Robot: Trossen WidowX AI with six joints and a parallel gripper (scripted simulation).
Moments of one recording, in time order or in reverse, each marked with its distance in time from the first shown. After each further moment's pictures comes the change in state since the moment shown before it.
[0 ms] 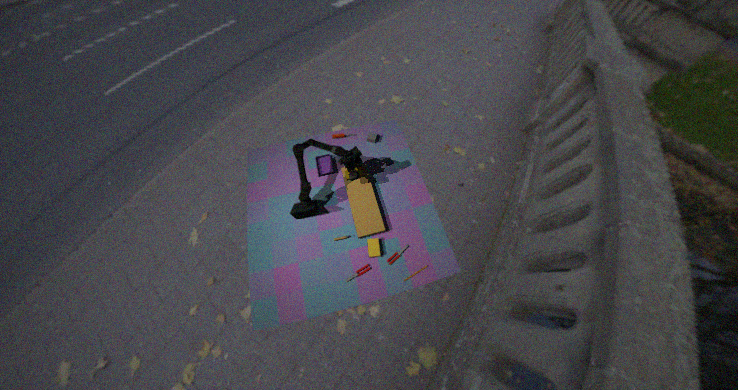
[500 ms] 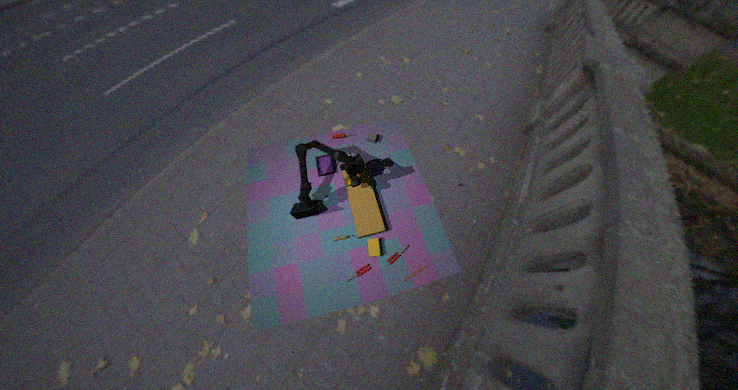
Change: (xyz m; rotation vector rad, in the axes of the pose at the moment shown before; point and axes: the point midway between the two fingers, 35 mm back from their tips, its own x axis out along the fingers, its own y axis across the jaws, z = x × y) arm 0.000 -0.048 0.000 0.003 0.001 -0.004
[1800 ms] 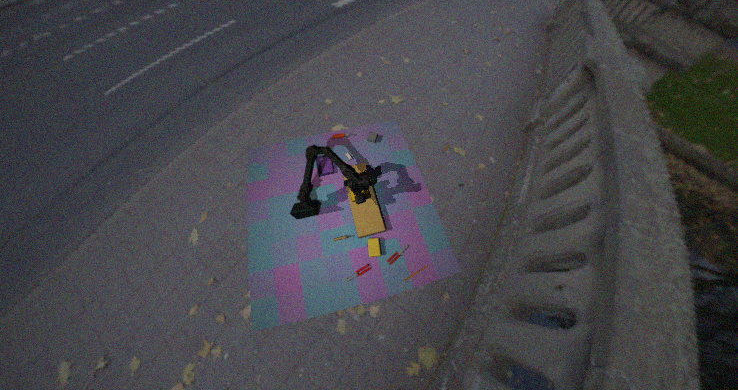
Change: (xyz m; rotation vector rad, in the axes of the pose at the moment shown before) arm 0.000 -0.122 -0.001 0.001 0.000 -0.003
